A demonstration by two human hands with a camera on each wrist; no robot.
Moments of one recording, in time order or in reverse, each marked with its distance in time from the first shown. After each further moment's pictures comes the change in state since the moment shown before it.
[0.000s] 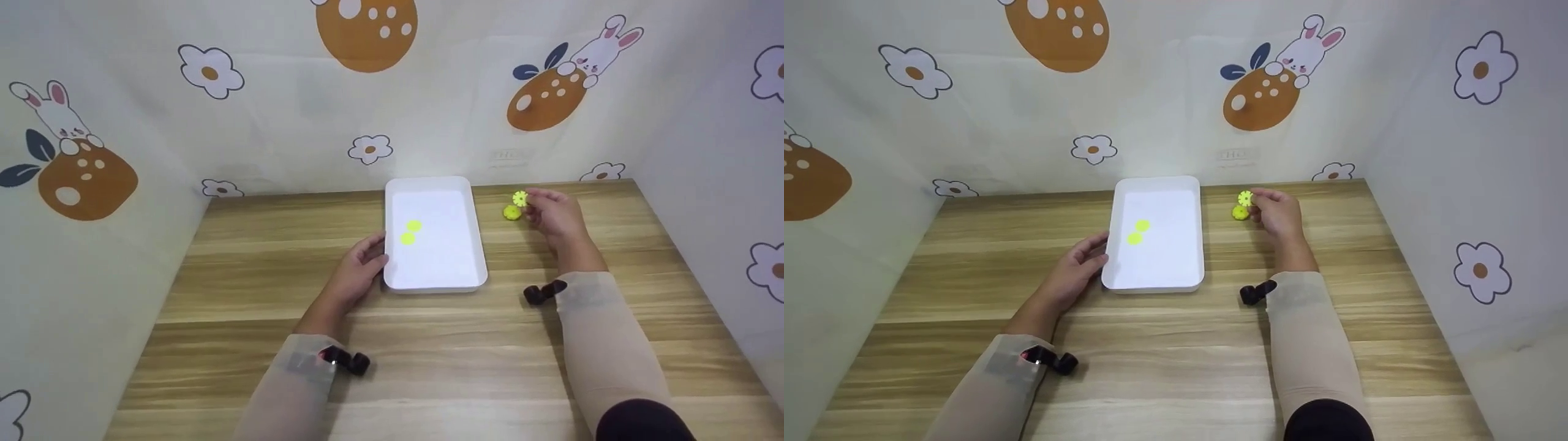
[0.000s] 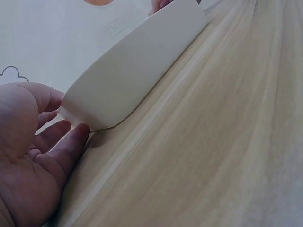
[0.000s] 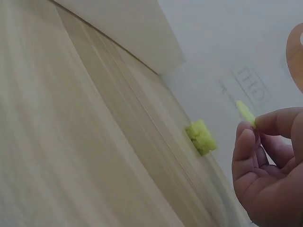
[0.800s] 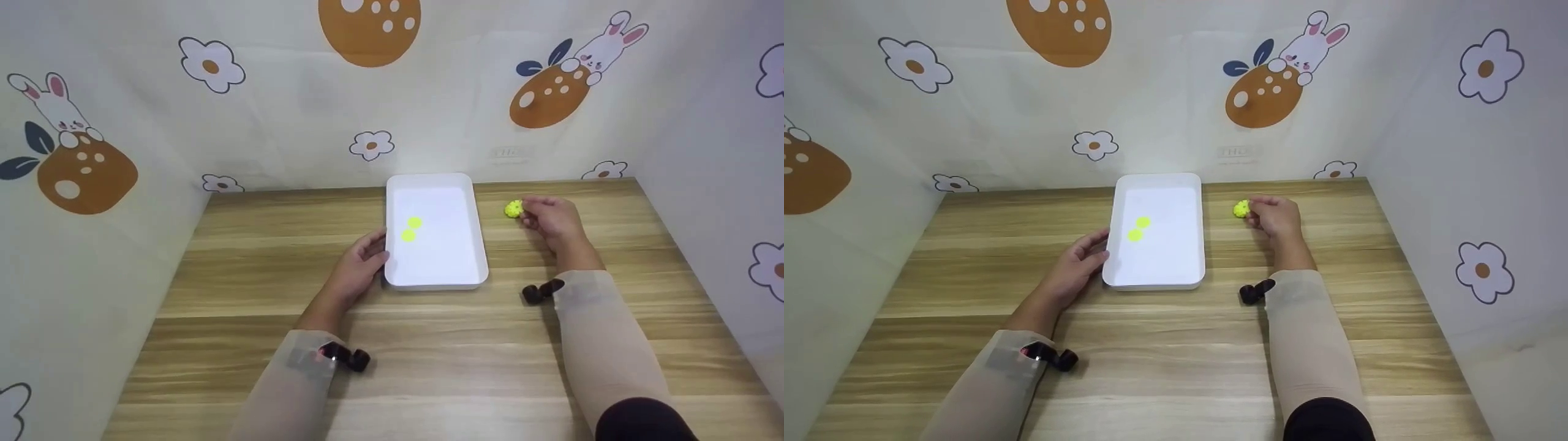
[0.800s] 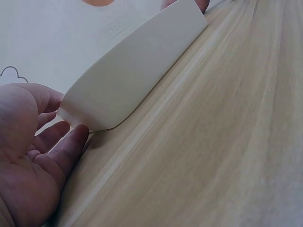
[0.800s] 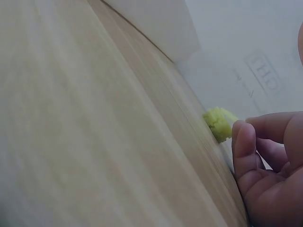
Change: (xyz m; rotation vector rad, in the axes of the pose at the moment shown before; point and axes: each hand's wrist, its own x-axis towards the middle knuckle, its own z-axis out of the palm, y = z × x) left_hand -0.001 0.000 0.000 -0.010 0.002 0.018; right_hand 0.005 0.013 -0.001 -0.116 -0.003 0.048
